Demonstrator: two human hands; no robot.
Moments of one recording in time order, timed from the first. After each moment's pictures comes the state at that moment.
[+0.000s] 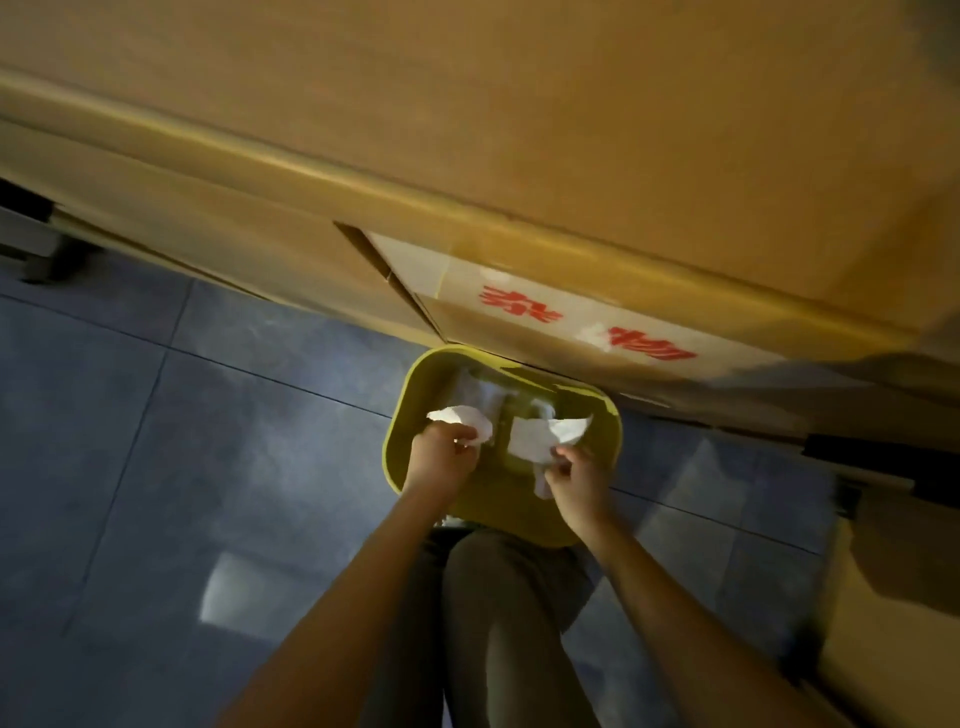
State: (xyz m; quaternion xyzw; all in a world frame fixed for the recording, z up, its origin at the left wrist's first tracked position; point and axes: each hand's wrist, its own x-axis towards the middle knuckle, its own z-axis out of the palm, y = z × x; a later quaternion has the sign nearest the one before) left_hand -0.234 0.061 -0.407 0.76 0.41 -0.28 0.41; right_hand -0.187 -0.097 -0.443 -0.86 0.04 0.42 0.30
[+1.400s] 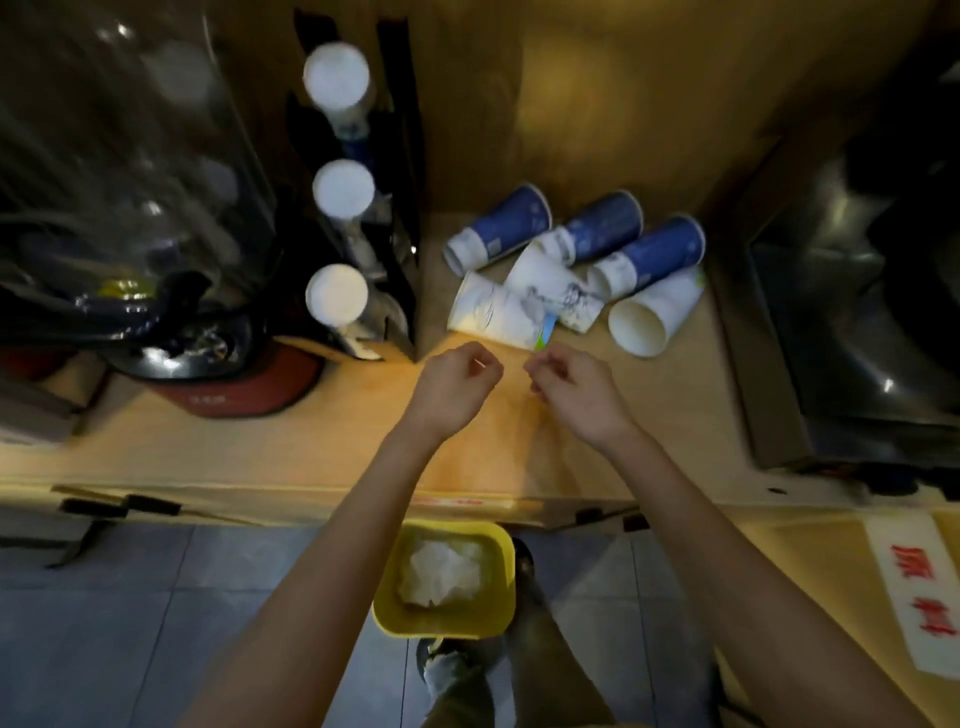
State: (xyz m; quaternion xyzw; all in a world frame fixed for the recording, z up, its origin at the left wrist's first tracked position) left_hand -0.055 0.044 0.039 0.86 0.13 -0.07 0.49; right_hand -0.023 -0.101 0.033 -0.86 -0.07 0.17 0.47
